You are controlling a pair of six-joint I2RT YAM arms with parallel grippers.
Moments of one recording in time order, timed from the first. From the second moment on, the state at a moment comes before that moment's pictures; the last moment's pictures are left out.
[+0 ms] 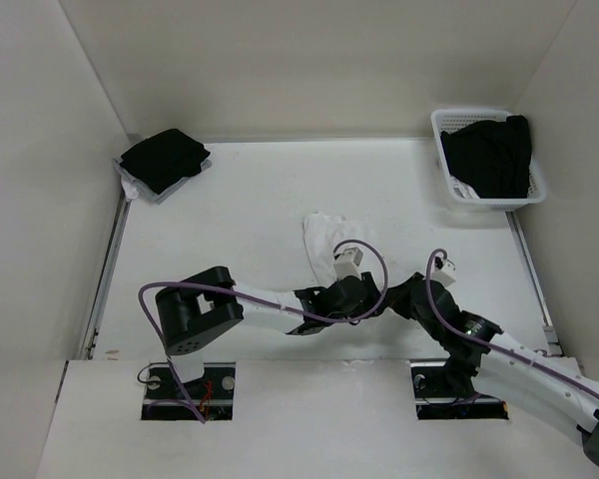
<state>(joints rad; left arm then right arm) -1.23 1.77 0.84 0.40 -0.27 -1.13 0.80 0.60 0.25 -0.24 0.40 1.12</state>
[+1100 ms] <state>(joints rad) -1.16 0.93 0.61 -0.09 -0.62 -0.99 0.83 0.49 0.35 -0.30 0.45 1.04</state>
